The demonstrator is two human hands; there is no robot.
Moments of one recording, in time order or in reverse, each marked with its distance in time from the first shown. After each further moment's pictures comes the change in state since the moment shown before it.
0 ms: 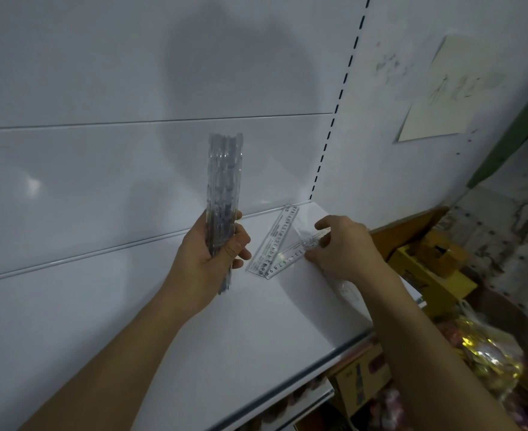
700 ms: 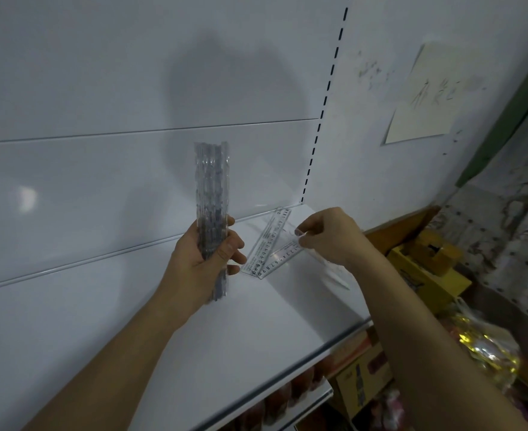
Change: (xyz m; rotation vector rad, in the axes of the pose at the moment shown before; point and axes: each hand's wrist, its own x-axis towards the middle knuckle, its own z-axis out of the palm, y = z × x) left_hand -0.007 0.005 0.002 -0.034 -0.020 -0.052; right_hand 0.006 -0.001 -0.013 0.257 -0.063 -0.028
